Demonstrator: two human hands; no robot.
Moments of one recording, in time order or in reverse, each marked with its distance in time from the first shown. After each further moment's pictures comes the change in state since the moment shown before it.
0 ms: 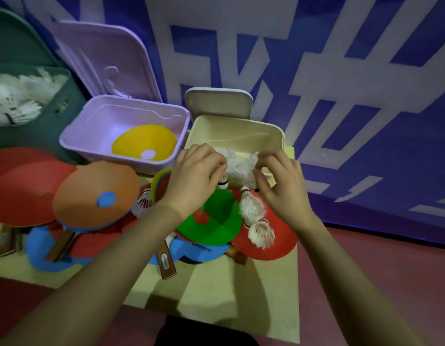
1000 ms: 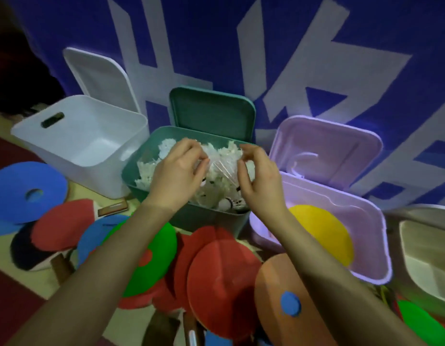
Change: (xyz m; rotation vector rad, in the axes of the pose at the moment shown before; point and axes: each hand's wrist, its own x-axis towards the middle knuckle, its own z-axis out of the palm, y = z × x) left_hand -0.010 -0.446 -0.278 0.107 0.181 -0.245; right_hand 0.285 -0.339 0.349 0.308 0.079 -0.126
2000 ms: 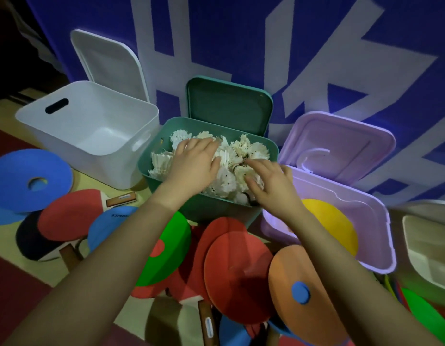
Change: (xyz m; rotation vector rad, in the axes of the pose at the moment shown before) left_hand 0.002 -0.033 0.008 0.252 -0.321 -0.026; right_hand -0.015 0.010 0.012 -0.370 -0.412 0.035
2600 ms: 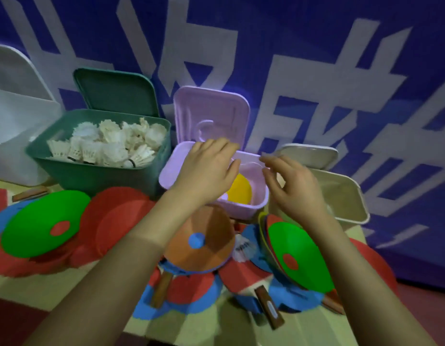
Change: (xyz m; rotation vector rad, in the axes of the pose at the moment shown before) left_hand -0.065 0.308 -0.003 -0.099 0.075 0.325; right_hand -0.233 0.125 -0.183 -0.055 0.317 0.084
